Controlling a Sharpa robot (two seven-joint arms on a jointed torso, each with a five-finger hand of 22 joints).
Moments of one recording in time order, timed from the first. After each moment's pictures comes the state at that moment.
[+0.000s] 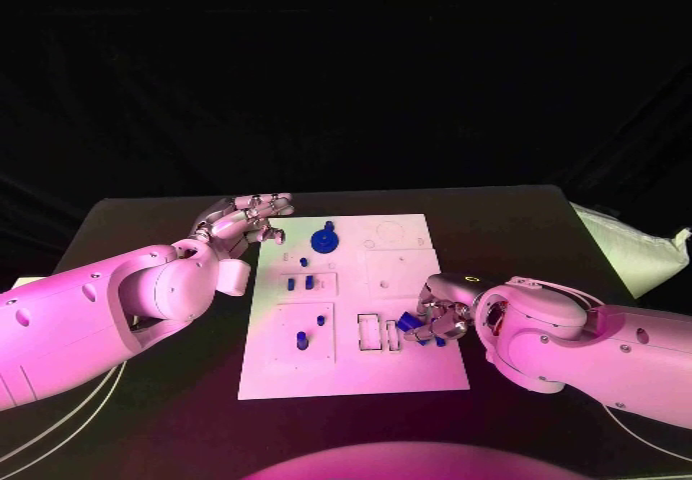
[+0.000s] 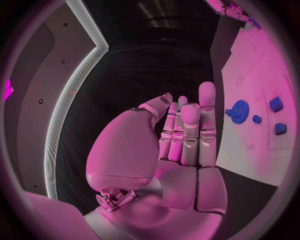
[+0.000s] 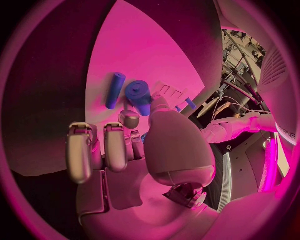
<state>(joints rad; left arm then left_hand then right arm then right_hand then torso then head) 1.13 -0.84 -0.02 1.50 0.11 -0.24 0.33 1.35 -0.11 0.42 0.00 0.12 1.03 0.18 0.11 0.07 1.13 0.10 0.22 0.11 1.27 0.02 1.11 0.66 0.16 1.25 0.11 0.55 0.97 1.02 -1.03 -0.08 1.89 -1.50 -0.19 -0.59 1.29 -0.03 -0.10 0.28 0.31 1.02 0.10 0.30 0.19 1.25 0.02 1.06 1.03 1.46 -0.04 1.40 1.30 0.06 1.45 0.07 1.47 1.31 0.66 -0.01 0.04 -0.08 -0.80</state>
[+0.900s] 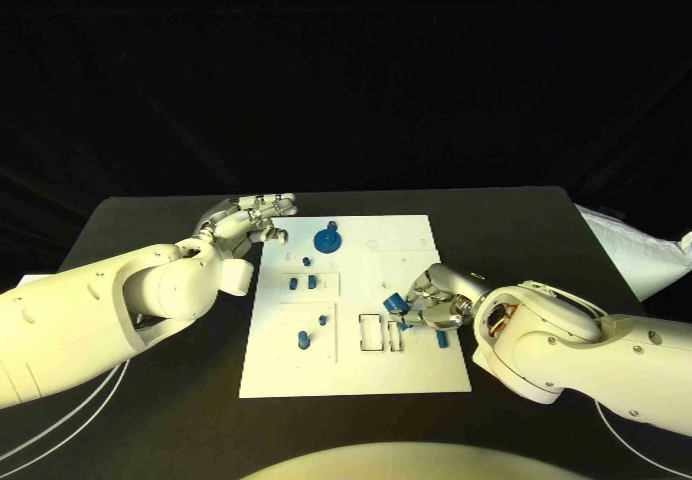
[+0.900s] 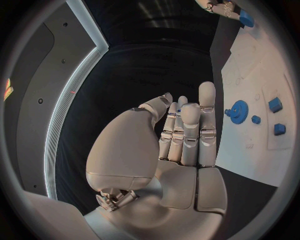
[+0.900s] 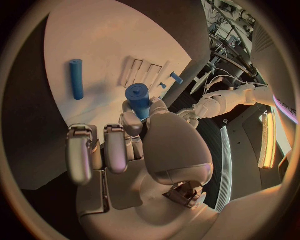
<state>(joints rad) 1.13 -0.84 -0.02 1.50 0.11 -0.23 0.33 1.35 -0.11 0.42 0.00 0.12 1.03 0.18 0.11 0.07 1.13 0.10 0.22 0.11 1.27 0.02 1.11 0.66 0.16 1.25 0.11 0.55 0.97 1.02 -1.03 -0.07 1.95 -1.35 -0.41 -0.56 1.28 0.04 -0.10 0.29 0.47 1.04 0.09 0.31 0.21 1.32 0.02 1.12 1.12 1.46 -0.06 1.42 1.31 0.05 1.47 0.05 1.49 1.31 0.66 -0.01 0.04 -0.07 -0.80</state>
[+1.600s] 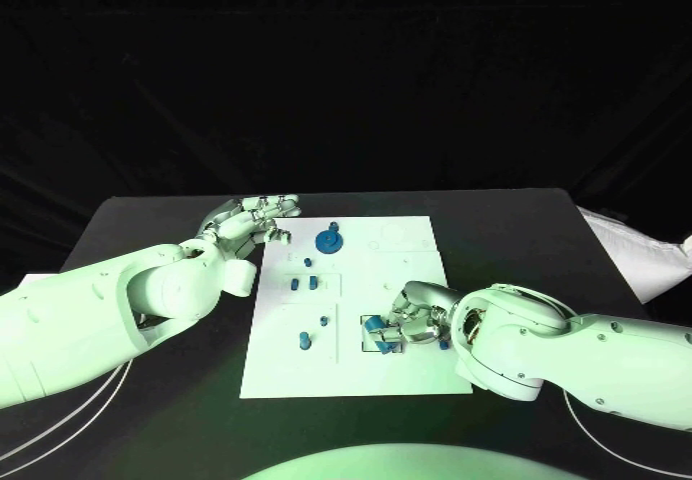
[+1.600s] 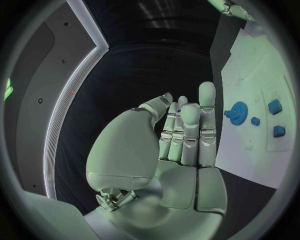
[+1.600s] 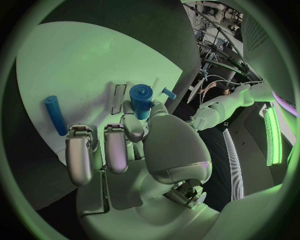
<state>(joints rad) 1.13 -0.83 -0.02 1.50 0.11 -0.23 0.33 1.35 -0.11 0.42 0.00 0.12 1.03 0.18 0.11 0.07 1.13 0.10 0.22 0.11 1.27 0.02 1.11 0.66 0.16 1.25 0.11 0.55 0.97 1.03 -0.94 -0.07 1.90 -1.24 -0.27 -0.57 1.25 0.08 -0.14 0.29 0.43 1.06 0.09 0.30 0.23 1.35 0.02 1.17 1.19 1.47 -0.06 1.41 1.29 0.05 1.47 0.05 1.49 1.31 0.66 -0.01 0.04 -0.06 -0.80</state>
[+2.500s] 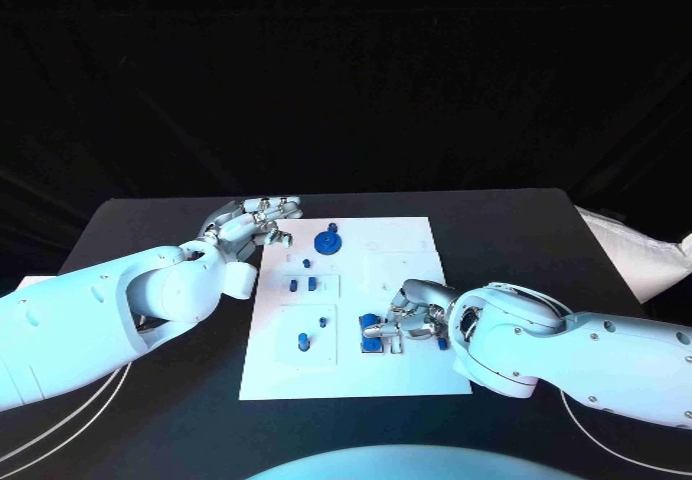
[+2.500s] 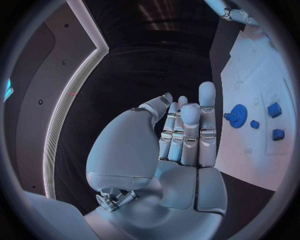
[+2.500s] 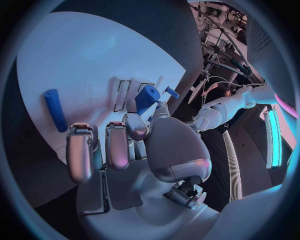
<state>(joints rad) 1.13 -0.83 -0.02 1.51 0.09 -0.23 0.32 1.35 -0.11 0.42 0.00 0.12 1.02 0.18 0.11 0.07 1.13 0.10 0.23 0.11 1.27 0.02 1.11 0.66 0.16 1.25 0.11 0.55 0.97 1.03 -0.92 -0.07 1.88 -1.27 -0.27 -0.57 1.13 0.06 -0.27 0.29 0.10 1.09 0.06 0.30 0.29 1.37 -0.01 1.11 1.18 1.46 -0.08 1.37 1.25 0.05 1.45 0.04 1.46 1.31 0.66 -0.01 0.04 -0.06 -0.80</state>
